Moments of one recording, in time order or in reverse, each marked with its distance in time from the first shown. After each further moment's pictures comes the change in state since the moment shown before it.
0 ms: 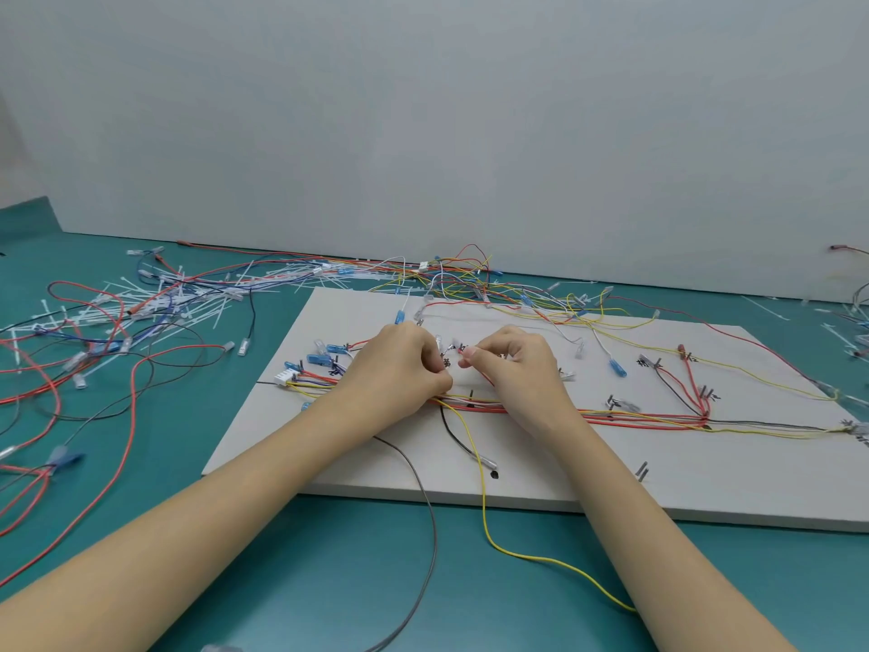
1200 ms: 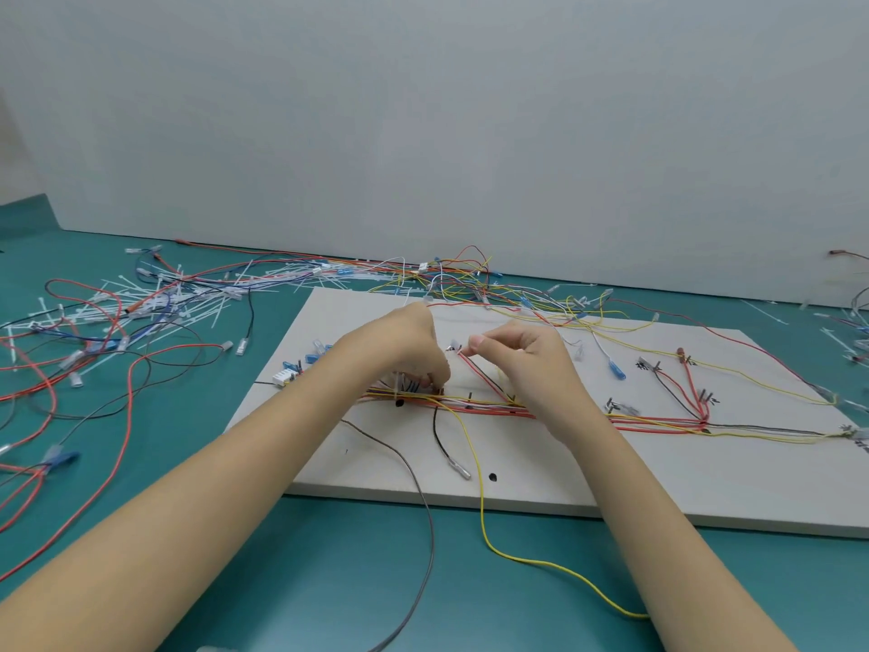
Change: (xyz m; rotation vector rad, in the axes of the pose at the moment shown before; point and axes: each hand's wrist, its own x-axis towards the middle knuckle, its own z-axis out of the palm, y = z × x) left_hand 0.043 0.015 -0.017 0.177 -0.359 -0.261; right_hand 0.006 0.002 -0.013 0.161 -0.059 -0.007
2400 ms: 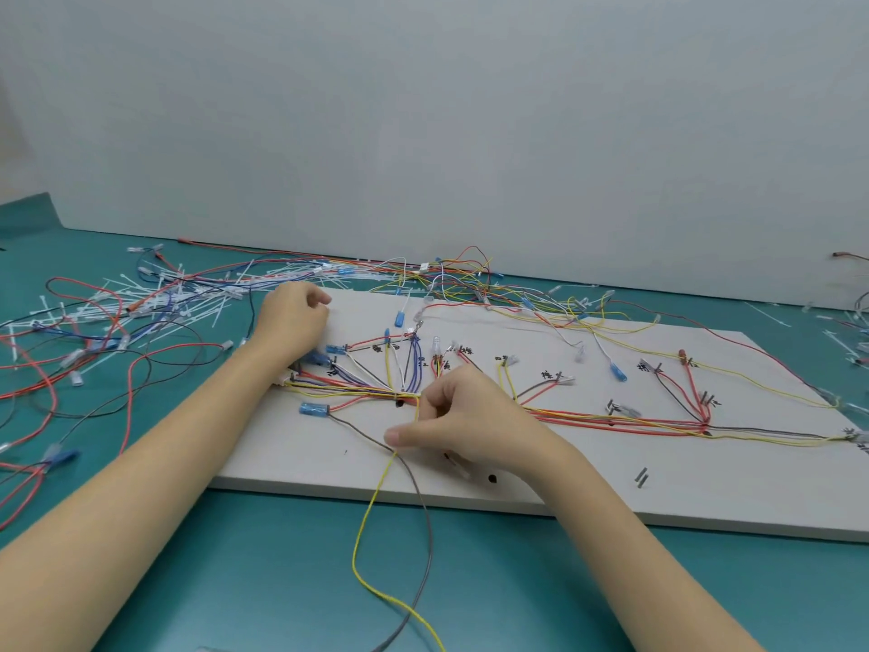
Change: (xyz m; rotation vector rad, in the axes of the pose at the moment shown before) left_hand 0.040 -0.126 -0.013 -0.254 0.601 -0.085; right_hand -0.031 -0.018 0.034 -0.205 -0.513 0.061
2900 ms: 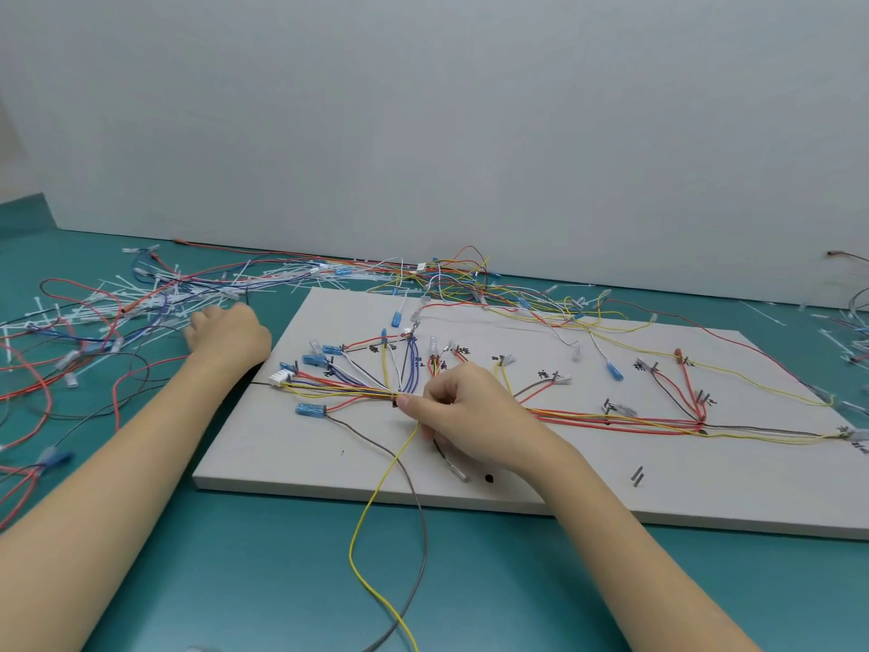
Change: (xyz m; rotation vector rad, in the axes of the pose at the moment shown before) left_hand 0.007 -0.043 -0.021 0.552 -0.072 -0.340; right_hand 0.005 0.011 -0.001 -0.133 0.130 -0.049
